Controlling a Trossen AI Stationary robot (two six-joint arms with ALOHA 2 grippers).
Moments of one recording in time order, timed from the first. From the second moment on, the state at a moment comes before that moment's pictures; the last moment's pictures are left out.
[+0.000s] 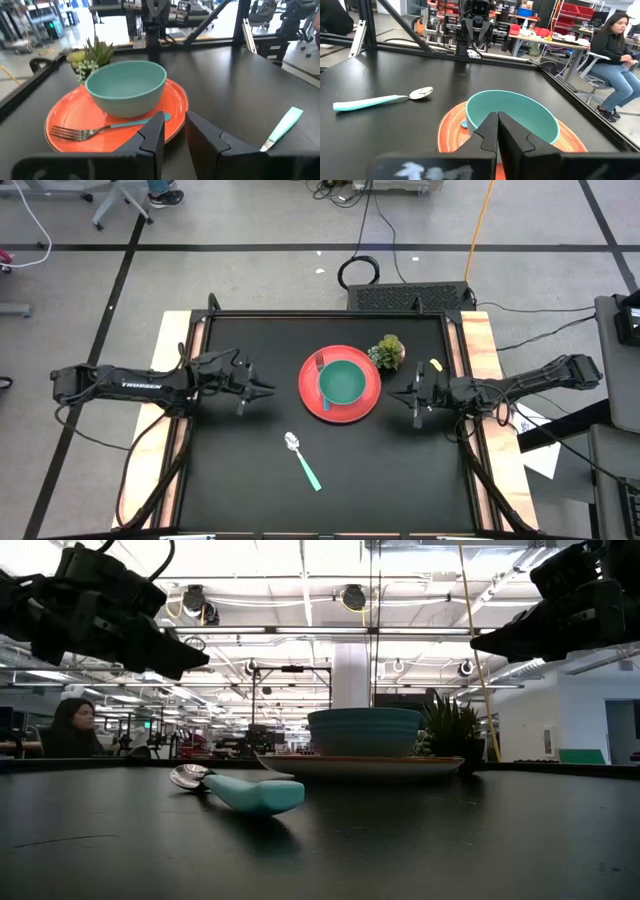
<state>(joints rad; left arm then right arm) 0.28 0.90 0.13 0.57 0.40 0.14 0.16 0.57 0.06 0.39 0.28 -0.12</state>
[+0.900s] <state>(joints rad) 0.28 0.90 0.12 0.59 0.40 0.15 0.21 0.79 0.12 0.63 0.12 -0.03</state>
